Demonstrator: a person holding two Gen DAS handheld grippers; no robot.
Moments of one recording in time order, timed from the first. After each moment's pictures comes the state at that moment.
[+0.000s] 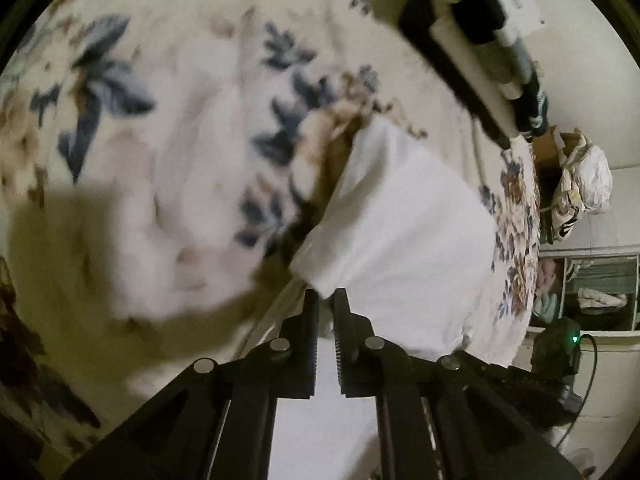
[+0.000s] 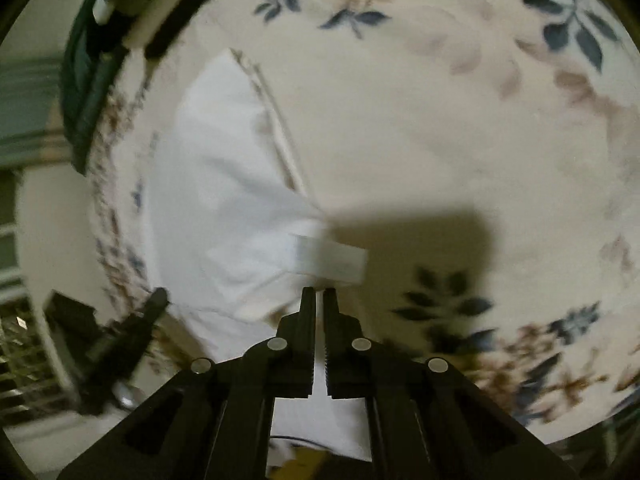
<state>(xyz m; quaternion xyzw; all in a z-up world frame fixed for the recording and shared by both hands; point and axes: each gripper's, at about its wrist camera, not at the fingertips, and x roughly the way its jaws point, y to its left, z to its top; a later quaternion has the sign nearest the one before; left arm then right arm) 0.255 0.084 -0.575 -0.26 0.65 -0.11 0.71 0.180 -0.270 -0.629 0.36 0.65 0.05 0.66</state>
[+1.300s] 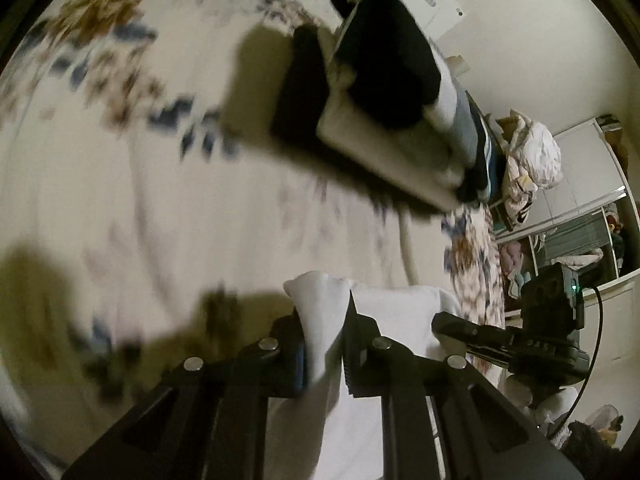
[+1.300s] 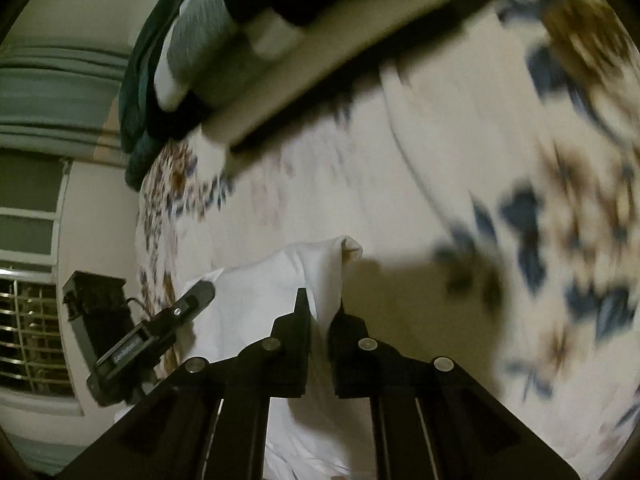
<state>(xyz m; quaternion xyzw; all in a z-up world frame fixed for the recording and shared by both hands) 0.446 0.021 -0.542 -0.22 0.55 -0.24 0.77 0.396 -0.275 -0.578 0.36 0.55 0.13 0.74</state>
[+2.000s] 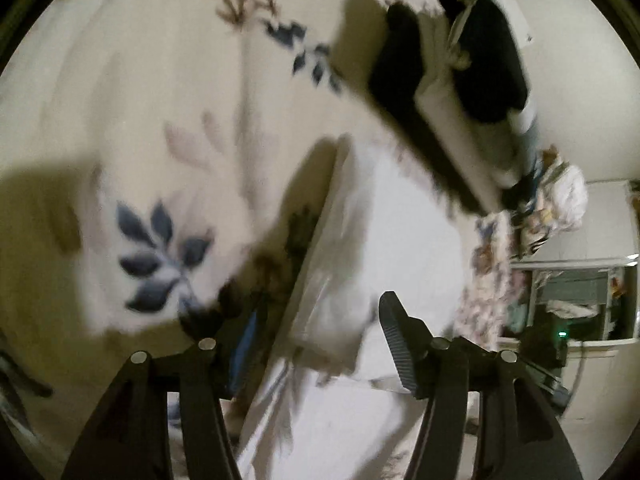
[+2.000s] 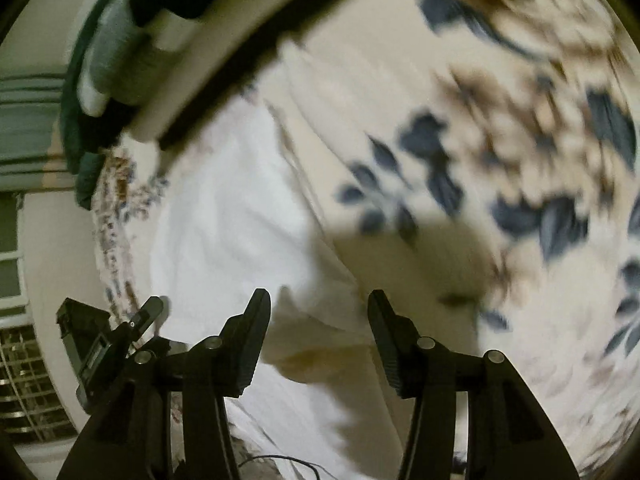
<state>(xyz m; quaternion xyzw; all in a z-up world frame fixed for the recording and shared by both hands) 0.403 0.058 -0.589 -0.27 0.63 -0.15 0.71 0.339 -0.287 -0.619 0.36 0.63 0.03 0.69</state>
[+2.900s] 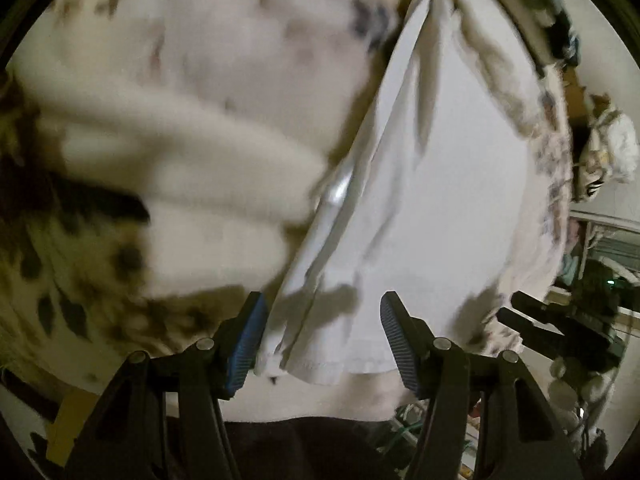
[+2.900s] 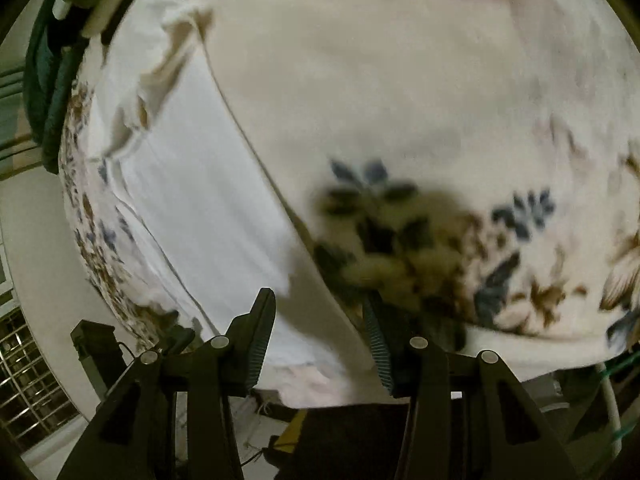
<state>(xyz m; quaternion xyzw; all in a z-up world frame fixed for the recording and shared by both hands) 0.174 0.085 -0.604 -0.21 0.73 -0.10 0.64 0.101 -0.287 -0.648 0.37 0.71 0.02 0.60</state>
